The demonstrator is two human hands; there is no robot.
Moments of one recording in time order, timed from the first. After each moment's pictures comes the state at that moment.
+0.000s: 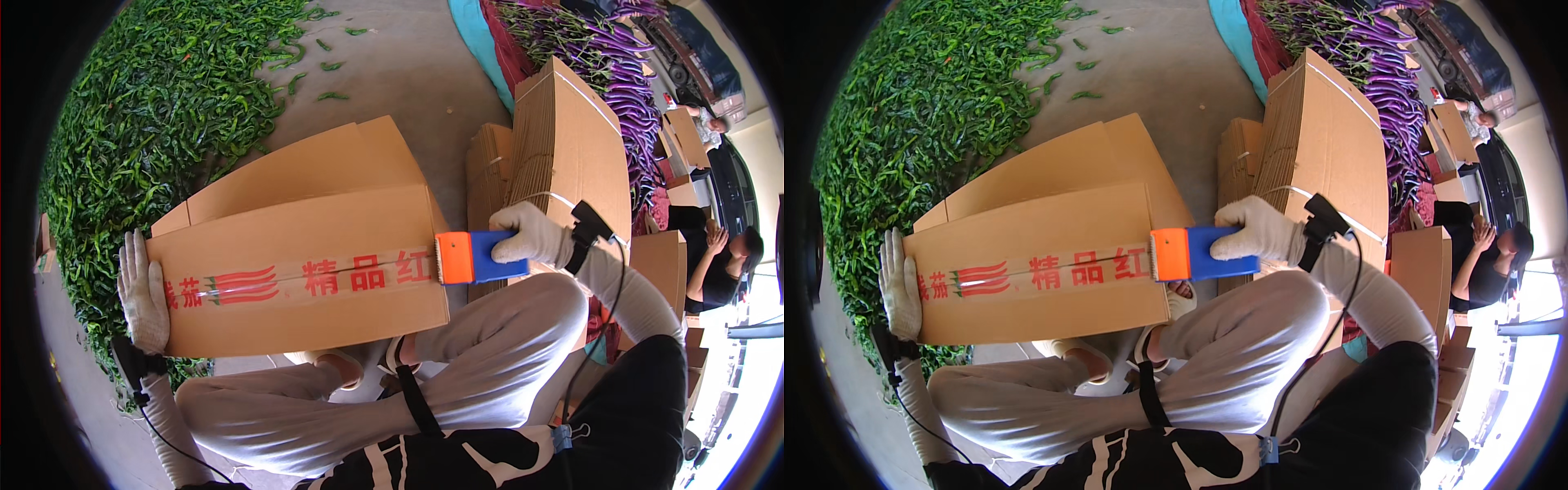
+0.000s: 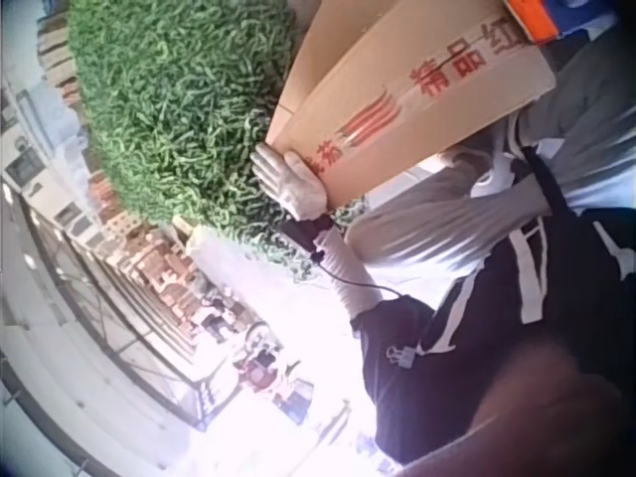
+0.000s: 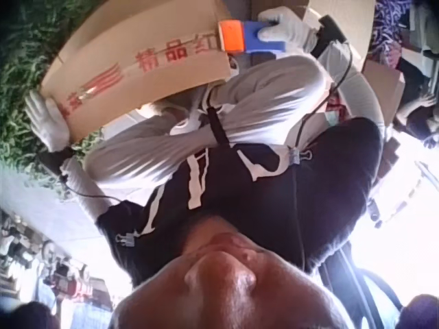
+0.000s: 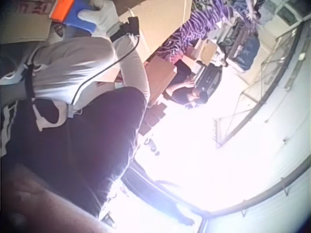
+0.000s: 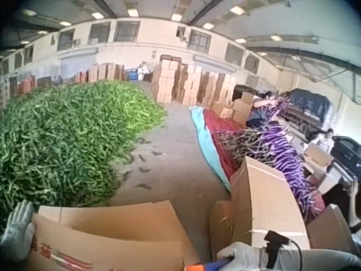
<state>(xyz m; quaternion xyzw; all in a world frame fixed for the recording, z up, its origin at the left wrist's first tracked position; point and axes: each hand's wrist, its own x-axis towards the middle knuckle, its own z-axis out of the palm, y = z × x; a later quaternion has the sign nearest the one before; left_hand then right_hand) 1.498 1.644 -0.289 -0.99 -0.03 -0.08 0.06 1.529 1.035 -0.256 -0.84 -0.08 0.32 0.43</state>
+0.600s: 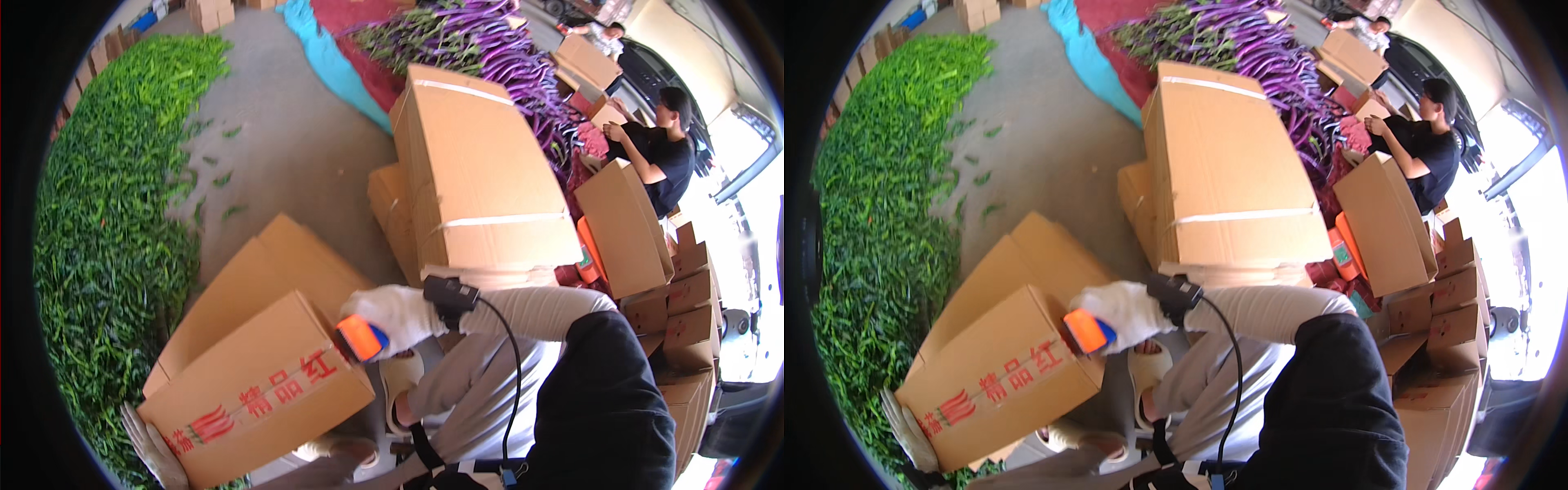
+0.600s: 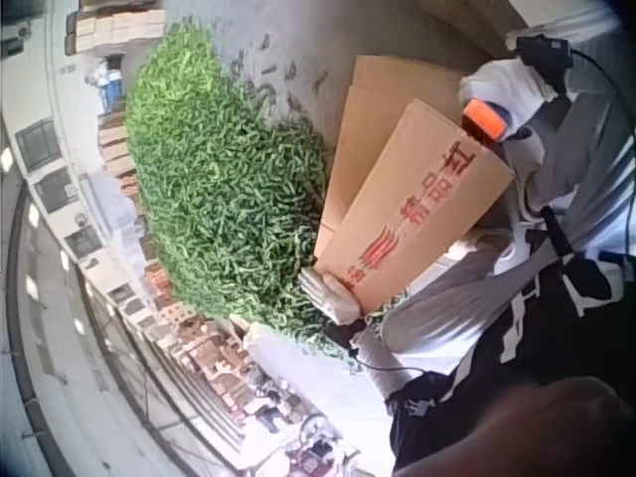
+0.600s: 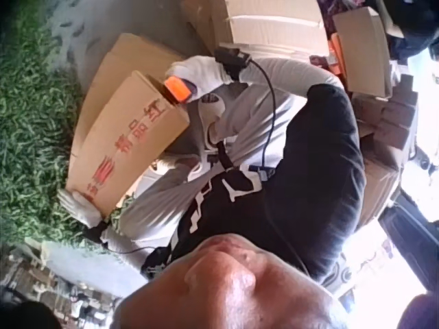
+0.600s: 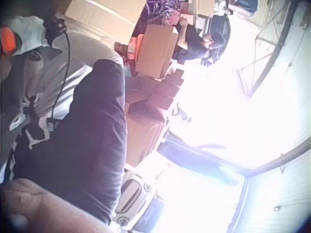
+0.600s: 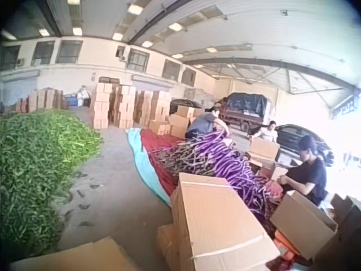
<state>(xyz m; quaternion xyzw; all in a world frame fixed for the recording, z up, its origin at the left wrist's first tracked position) 1.508 1.654 -0.282 -0.99 0.05 -0.13 0.07 1.522 1.081 -0.348 -0.84 -0.35 0.00 0.41</state>
